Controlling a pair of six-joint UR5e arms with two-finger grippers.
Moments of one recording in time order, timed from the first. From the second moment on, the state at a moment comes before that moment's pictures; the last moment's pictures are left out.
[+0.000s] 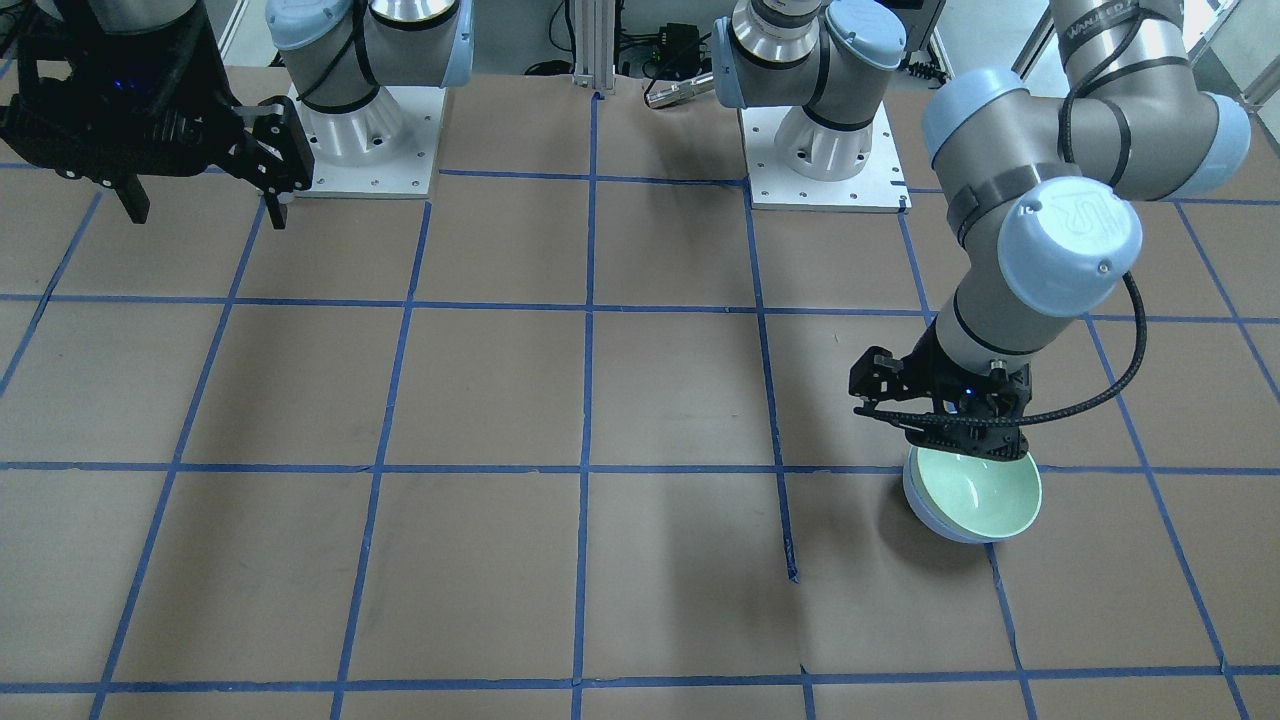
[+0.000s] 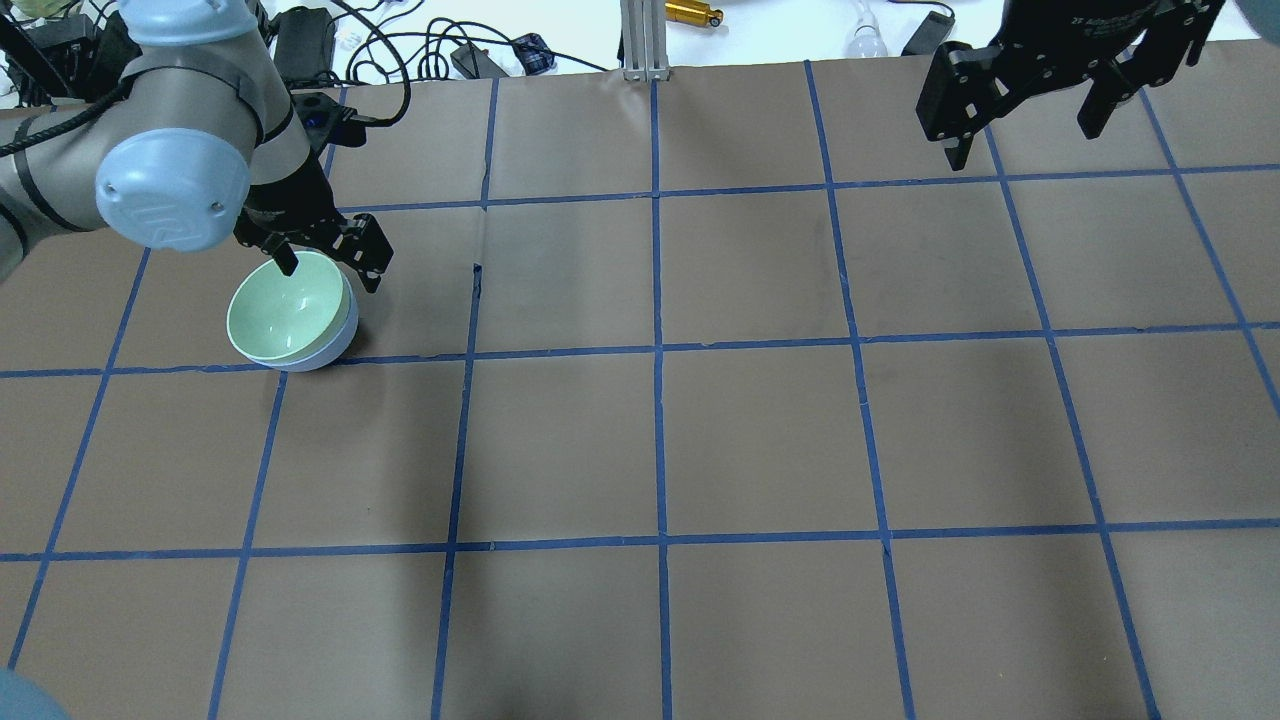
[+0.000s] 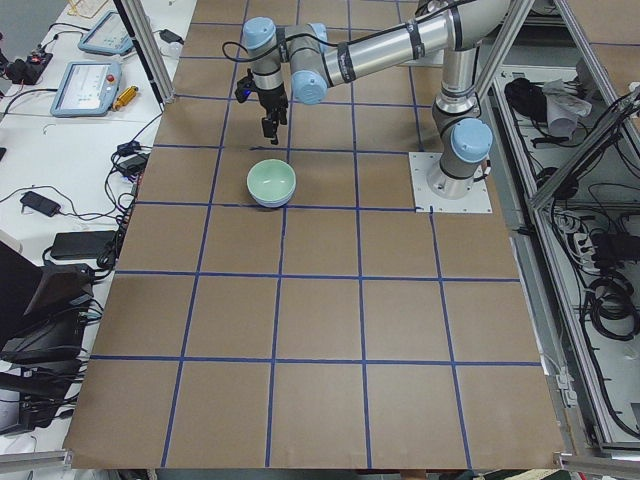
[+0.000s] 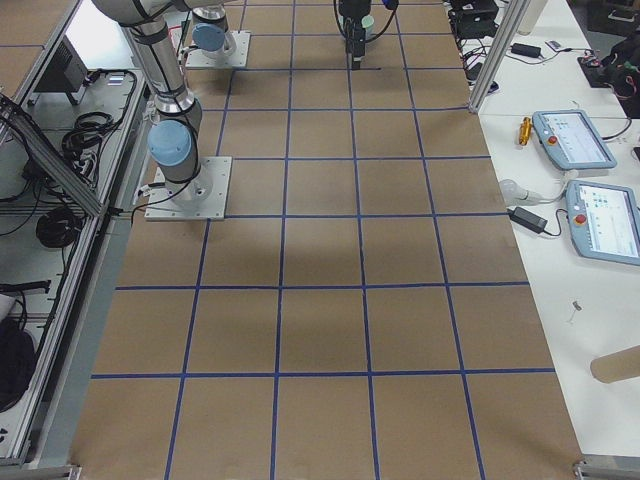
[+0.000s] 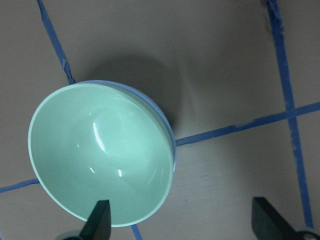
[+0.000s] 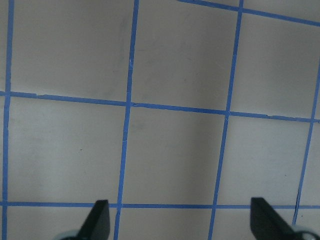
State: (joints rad) left arm -1.48 -1.80 -1.64 -1.34 1.66 0.28; right arm 1.60 -1.53 1.37 -1.45 -1.74 -0.09
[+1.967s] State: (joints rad) left arm -1.59 -1.57 -1.56 -1.62 1.59 0.02; right arm 1.60 -1.53 1.37 -1.45 -1.74 -0.09
